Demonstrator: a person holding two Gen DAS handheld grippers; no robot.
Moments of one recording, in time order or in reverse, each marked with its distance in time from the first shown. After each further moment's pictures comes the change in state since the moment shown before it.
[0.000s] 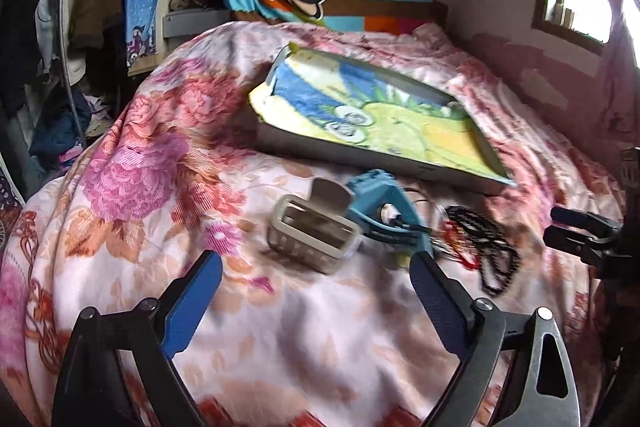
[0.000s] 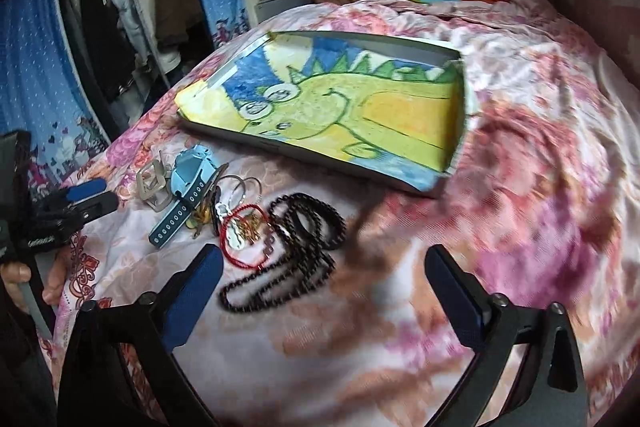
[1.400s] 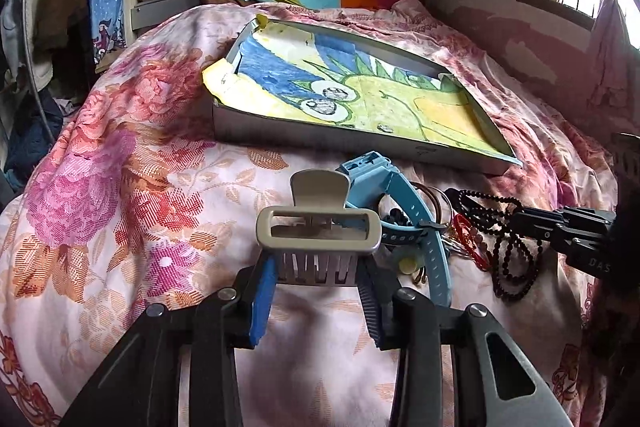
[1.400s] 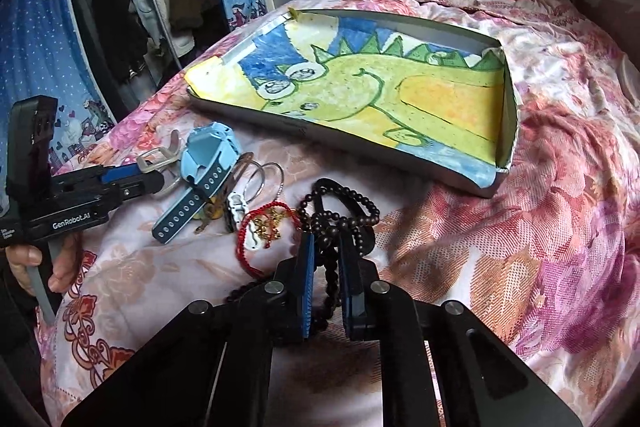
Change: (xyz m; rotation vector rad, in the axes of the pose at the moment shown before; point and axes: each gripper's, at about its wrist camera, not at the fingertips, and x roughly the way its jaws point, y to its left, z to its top) left arm 0.040 -0.009 0.007 0.066 0.067 -0.072; right arm 0.029 0.015 -0.004 -0.033 0.021 0.046
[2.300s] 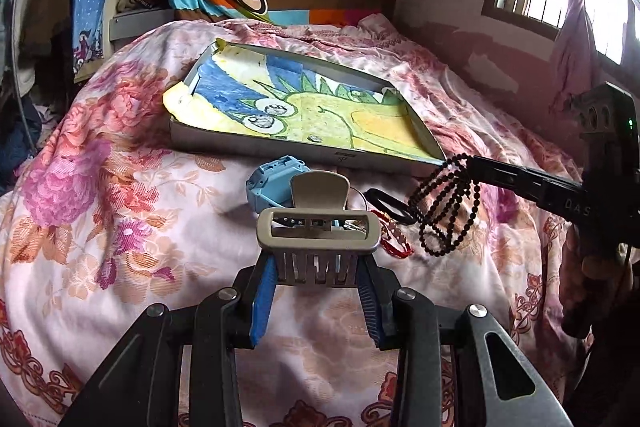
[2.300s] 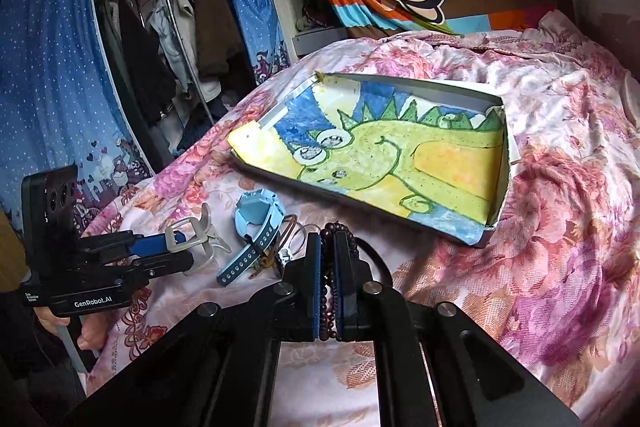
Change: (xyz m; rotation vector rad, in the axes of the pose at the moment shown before) left arm -0.046 -0.034 -0.015 -0.002 -0.062 -0.122; right arm -0.056 0.003 0.019 0.014 -0.170 0.085
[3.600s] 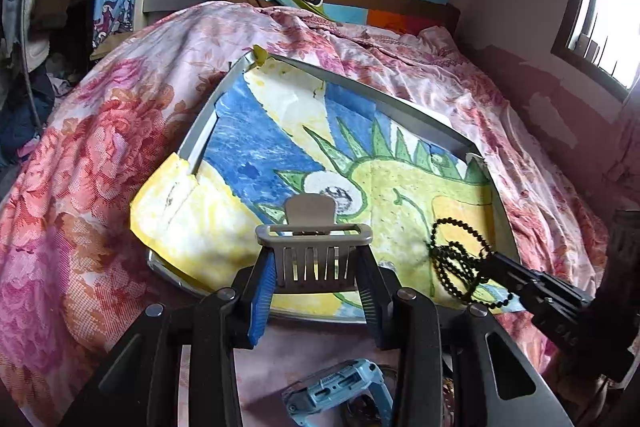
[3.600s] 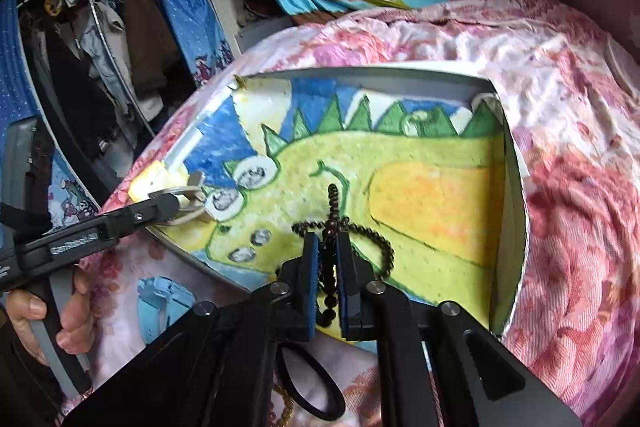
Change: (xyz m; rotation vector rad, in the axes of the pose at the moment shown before) left arm 0.110 0.046 0.113 -0.173 0.041 0.095; right arm 0.111 -0.048 0.047 0.141 0.057 -0.122
